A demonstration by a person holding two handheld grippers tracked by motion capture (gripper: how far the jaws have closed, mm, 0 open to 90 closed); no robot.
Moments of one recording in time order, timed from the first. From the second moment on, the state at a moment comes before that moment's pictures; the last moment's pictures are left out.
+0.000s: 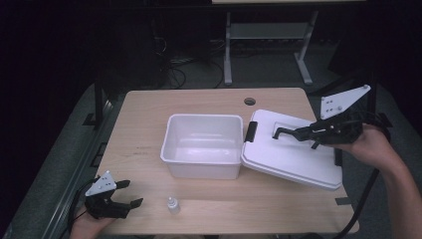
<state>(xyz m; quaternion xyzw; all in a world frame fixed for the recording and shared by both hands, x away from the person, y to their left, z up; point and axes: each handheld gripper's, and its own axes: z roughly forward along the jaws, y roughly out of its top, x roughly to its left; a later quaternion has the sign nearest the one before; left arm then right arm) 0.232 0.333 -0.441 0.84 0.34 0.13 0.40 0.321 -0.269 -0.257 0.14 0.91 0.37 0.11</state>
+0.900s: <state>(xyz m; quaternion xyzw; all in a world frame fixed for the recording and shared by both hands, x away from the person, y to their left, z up) 0.233 0.333 -0.440 0.84 0.34 0.14 0.40 0.312 -0.300 -0.314 0.17 0.91 0.36 0.08</state>
